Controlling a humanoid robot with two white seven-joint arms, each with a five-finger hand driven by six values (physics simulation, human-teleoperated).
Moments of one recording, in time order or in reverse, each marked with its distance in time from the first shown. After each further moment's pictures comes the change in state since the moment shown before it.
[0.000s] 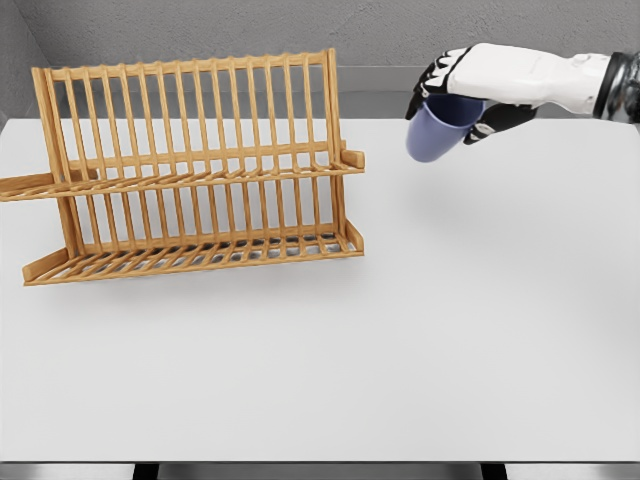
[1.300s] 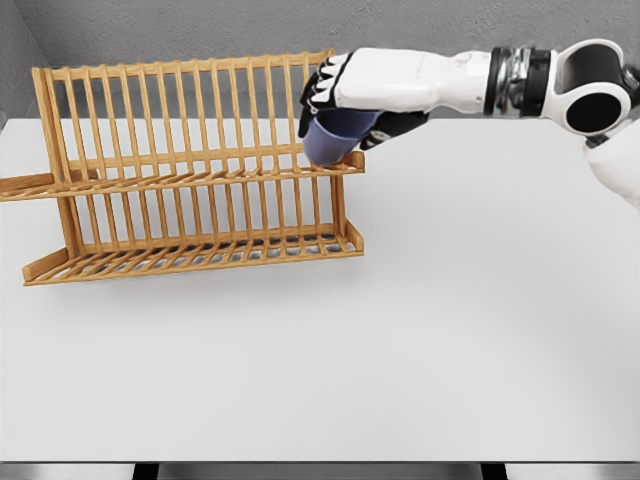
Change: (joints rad) left arm 0.000 0.000 0.000 0.000 0.000 0.000 0.000; right arm -0.077 0.198 0.103 -0.037 0.000 0.002 -0.003
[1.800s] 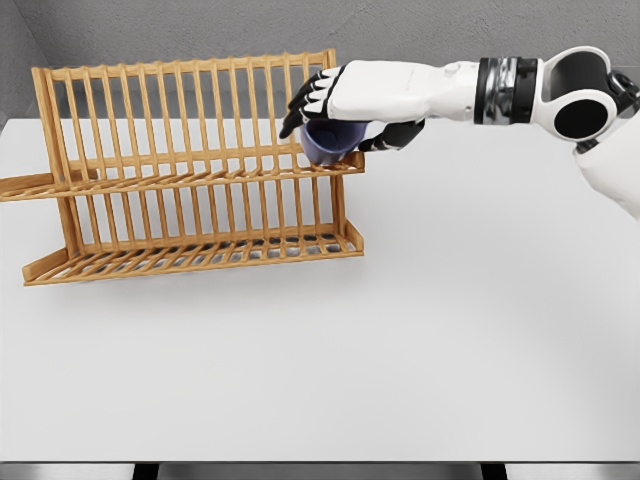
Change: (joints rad) left arm 0.000 0.000 0.000 0.000 0.000 0.000 0.000; right arm -0.006 0.002 0.030 0.002 0.008 0.001 -0.004
